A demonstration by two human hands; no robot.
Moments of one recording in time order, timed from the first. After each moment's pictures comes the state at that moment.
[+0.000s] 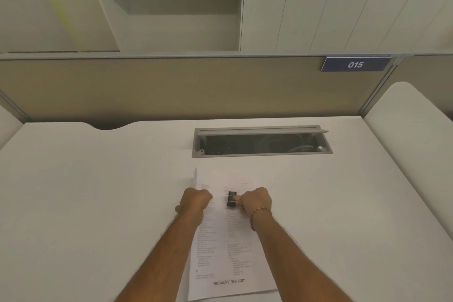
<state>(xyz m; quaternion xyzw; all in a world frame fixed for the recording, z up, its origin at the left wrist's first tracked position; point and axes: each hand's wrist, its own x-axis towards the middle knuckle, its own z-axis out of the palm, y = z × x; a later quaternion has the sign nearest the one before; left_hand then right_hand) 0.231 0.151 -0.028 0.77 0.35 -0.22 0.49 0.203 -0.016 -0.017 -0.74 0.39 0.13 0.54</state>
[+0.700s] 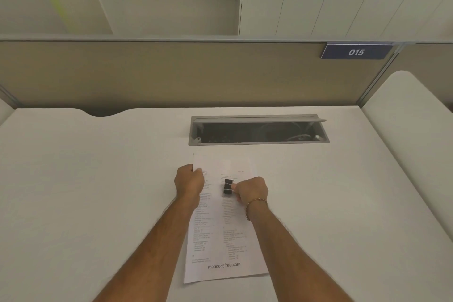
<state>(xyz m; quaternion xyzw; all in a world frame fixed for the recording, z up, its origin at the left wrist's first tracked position) 0.225 0.139 -0.001 0.77 0.29 -0.09 0.55 0.202 -0.010 -0.019 -0.77 0.40 0.12 0.49</state>
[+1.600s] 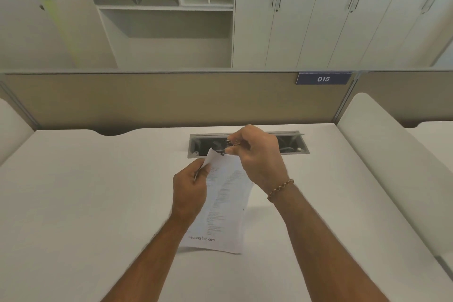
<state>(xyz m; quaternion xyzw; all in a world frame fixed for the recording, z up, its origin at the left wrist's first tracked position) 0.119 0.138 0.112 0.79 -0.03 0.11 0.61 0.116 -0.024 0.203 -0.87 -0.12 -0.26 0.40</state>
